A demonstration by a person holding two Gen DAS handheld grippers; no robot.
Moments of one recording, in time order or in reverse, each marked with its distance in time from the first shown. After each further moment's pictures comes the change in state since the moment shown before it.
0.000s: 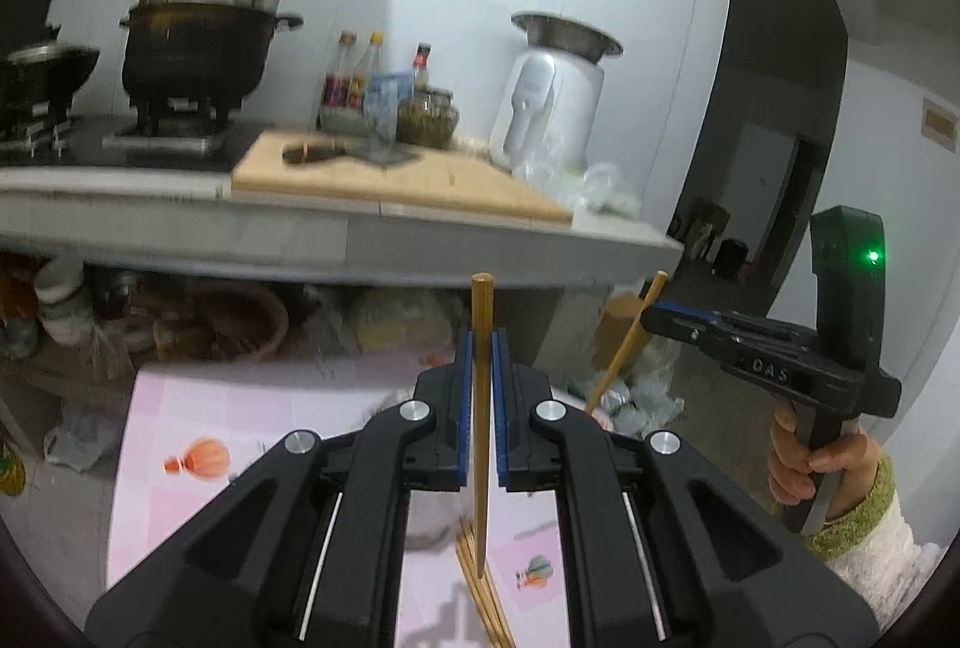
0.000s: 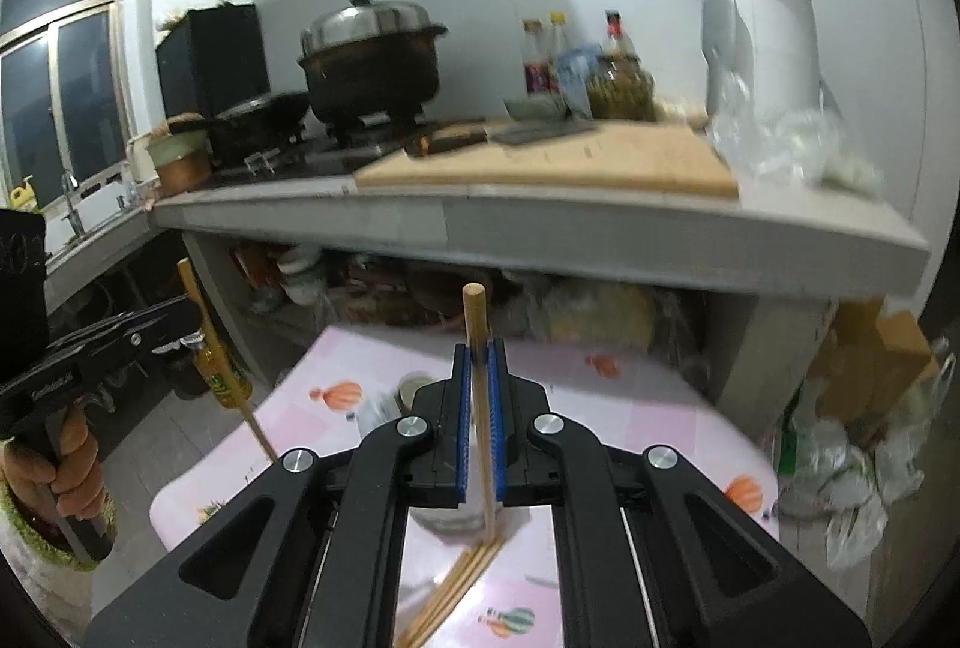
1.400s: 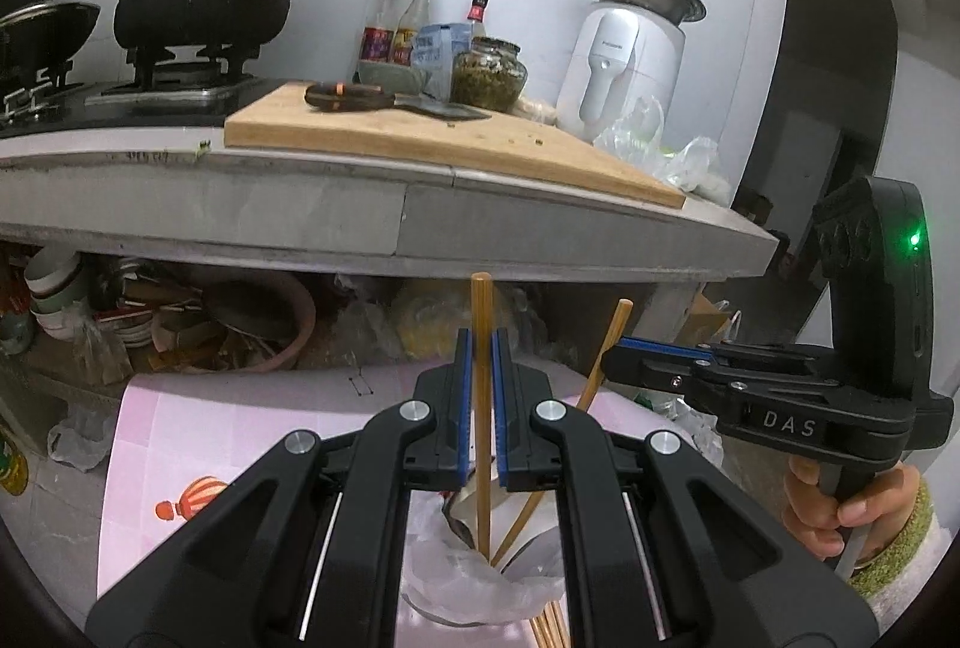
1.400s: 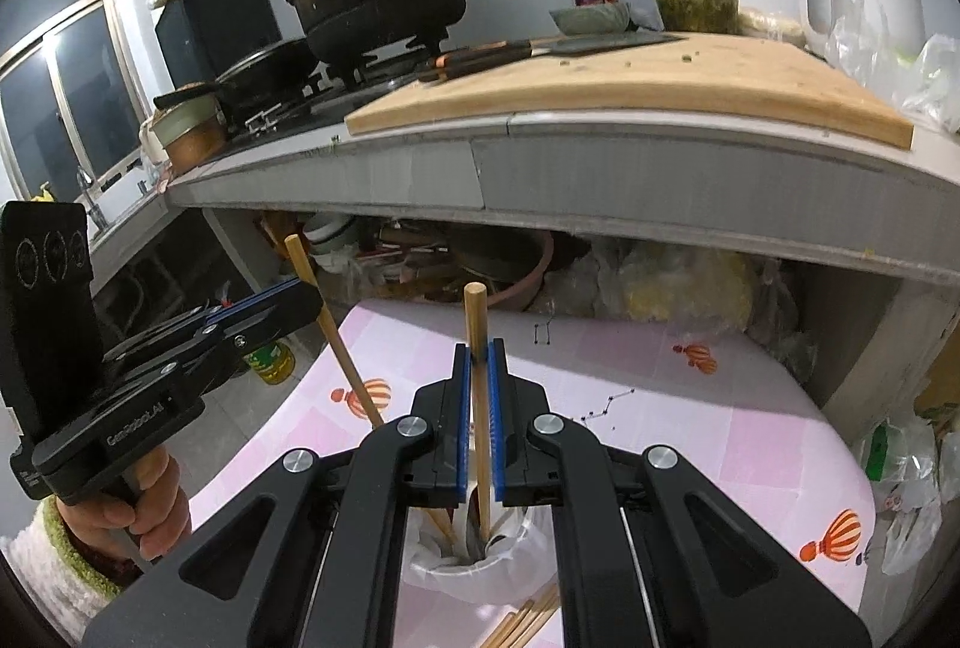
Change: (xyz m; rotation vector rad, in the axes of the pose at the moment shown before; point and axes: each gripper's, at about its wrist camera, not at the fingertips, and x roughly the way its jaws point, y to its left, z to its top) left arm 0.133 0.068 -0.009 -0.030 0.075 0.089; right arm 0.162 -0.003 -0.003 0.065 0.194 0.141
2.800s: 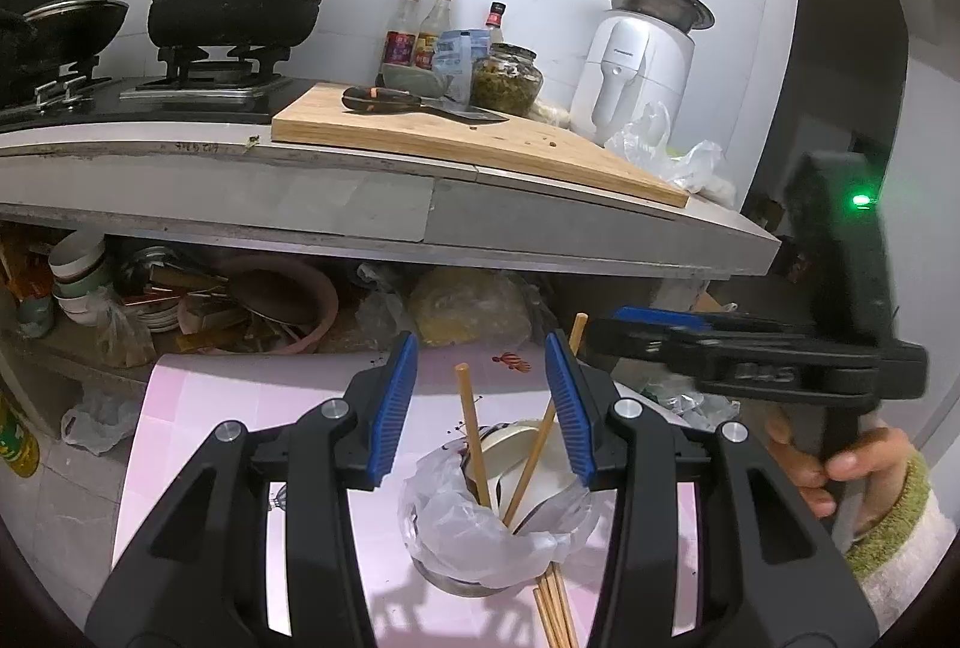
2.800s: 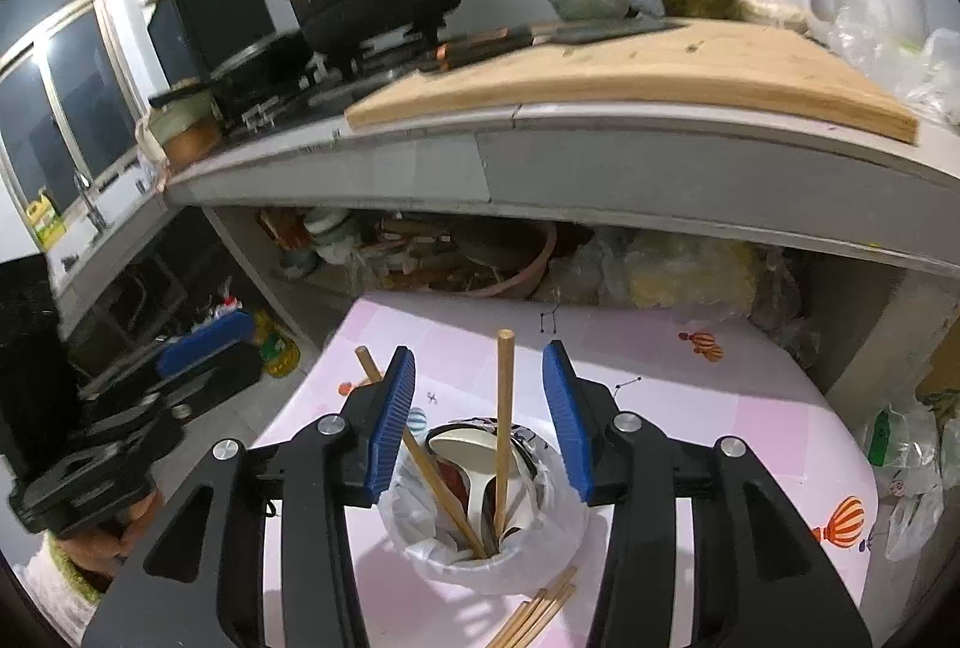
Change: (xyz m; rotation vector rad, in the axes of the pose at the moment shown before) left arm -0.037 0.003 -0.008 -0.019 -0.012 0.039; right arm 0.011 0.005 0.015 0.010 0.063 -0.017
